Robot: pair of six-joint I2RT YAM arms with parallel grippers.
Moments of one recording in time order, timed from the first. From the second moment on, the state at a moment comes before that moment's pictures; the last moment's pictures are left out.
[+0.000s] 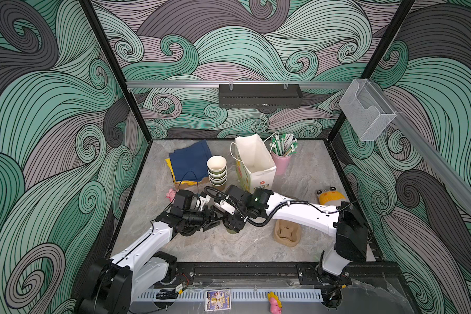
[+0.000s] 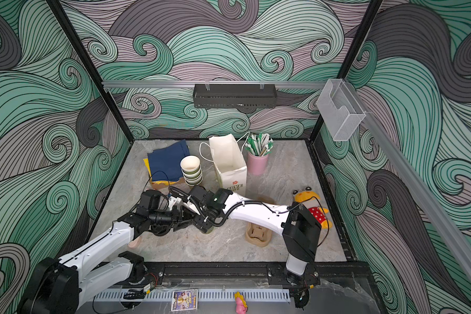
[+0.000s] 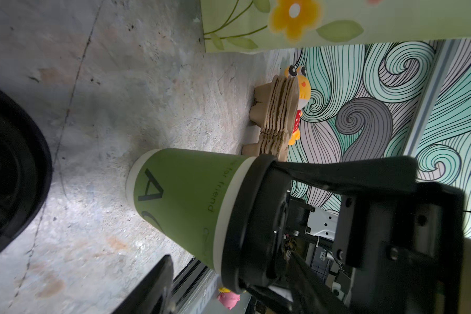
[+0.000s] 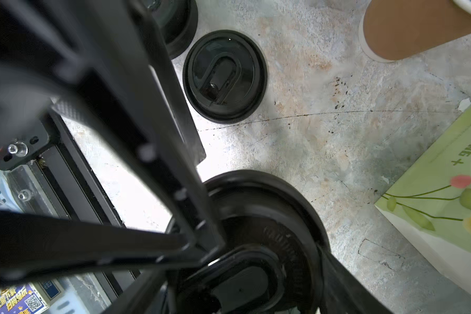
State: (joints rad) left arm -0.34 1.04 0.40 -0.19 0.89 -0.83; right arm 1.11 1.72 1.36 -0.82 -0.01 0.00
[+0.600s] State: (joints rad) left arm -0.36 1.16 0.47 -0.22 0.91 -0.75; right arm 1.11 1.71 1.40 -0.85 -0.02 0.02
